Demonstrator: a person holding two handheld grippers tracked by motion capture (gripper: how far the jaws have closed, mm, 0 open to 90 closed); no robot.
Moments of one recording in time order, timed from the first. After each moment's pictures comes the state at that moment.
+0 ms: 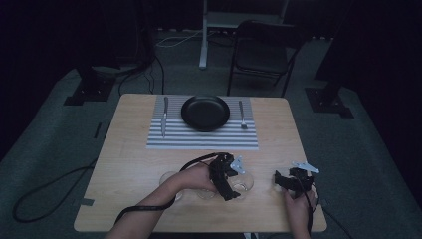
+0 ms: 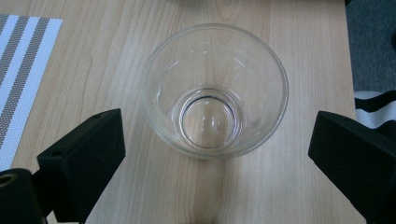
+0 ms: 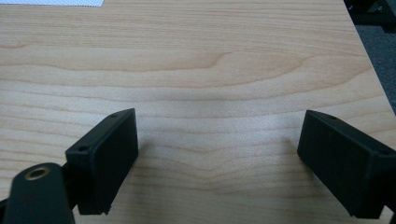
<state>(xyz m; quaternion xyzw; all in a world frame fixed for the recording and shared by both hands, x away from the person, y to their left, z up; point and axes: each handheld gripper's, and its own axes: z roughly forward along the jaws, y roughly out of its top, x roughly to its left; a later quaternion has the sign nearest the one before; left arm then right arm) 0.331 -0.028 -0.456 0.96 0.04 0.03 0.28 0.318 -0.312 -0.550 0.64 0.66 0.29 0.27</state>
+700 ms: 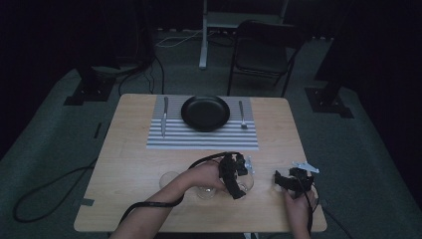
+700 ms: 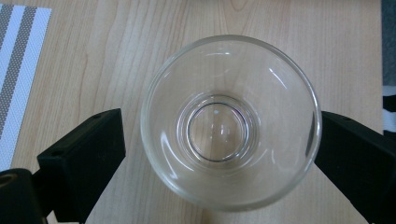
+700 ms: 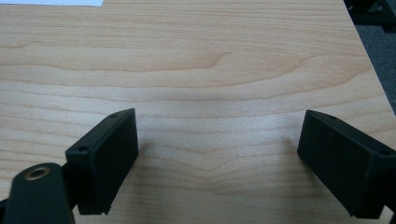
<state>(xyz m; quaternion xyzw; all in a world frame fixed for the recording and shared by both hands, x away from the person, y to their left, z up) 0.338 -0.060 -0.462 0.97 0.04 0.03 0.22 0.318 -0.312 -0.550 0.64 0.66 0.29 0.27</state>
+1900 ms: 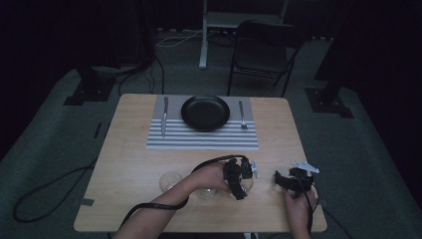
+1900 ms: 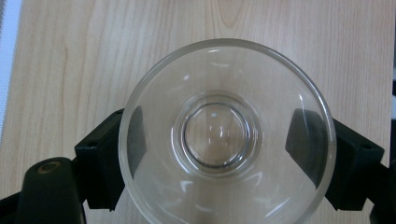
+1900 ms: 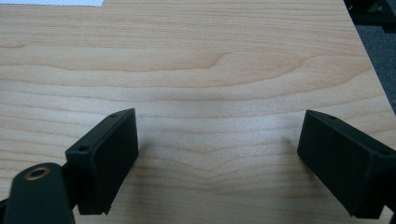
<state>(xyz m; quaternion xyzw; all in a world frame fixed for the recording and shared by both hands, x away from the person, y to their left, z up) 0.335 -0.073 -0.465 0.98 0.03 0.03 0.18 0.318 -0.312 -0.550 0.64 0.66 0.29 0.27</state>
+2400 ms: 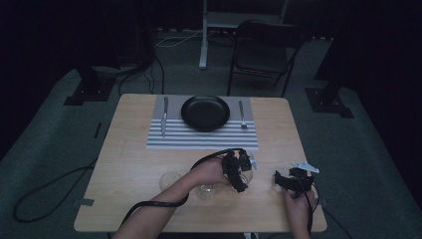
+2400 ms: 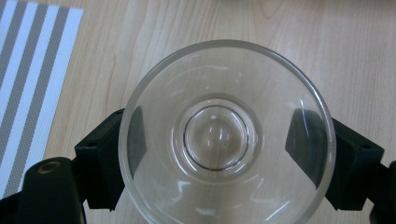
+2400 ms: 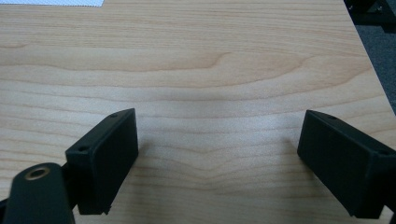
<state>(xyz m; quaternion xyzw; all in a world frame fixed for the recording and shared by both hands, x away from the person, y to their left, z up) 0.348 -0.068 -0.454 0.97 0.08 0.06 0.21 0.318 -0.312 -0.550 0.64 0.66 0.29 0.27</state>
